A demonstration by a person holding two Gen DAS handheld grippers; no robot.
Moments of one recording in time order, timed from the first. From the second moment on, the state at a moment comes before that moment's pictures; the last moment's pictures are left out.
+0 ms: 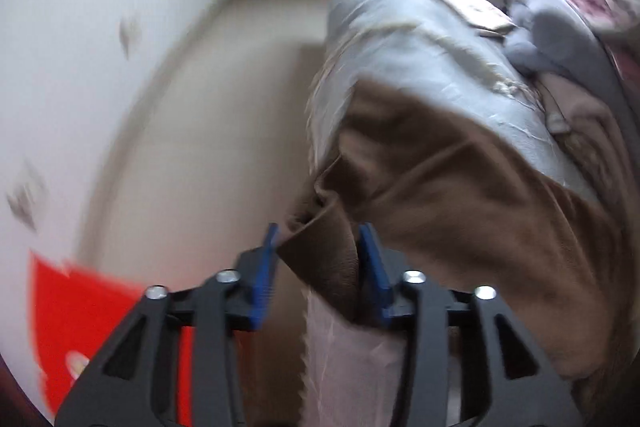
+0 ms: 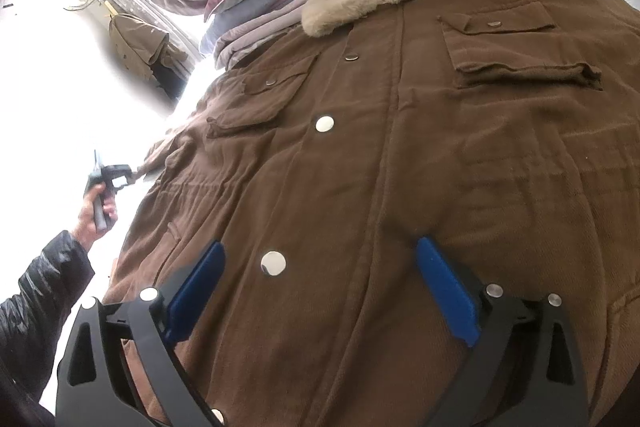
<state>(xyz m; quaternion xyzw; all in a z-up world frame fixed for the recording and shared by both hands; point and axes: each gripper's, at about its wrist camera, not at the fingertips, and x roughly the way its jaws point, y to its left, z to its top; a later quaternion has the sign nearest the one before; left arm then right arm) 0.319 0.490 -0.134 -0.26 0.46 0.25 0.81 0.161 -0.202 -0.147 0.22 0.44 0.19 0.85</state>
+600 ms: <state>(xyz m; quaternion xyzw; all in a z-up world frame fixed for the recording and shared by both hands) 0.143 0.259 -0.074 -0.23 0.46 -0.16 0.84 0.126 -0.239 -0.090 0.29 0.44 0.21 0.82</state>
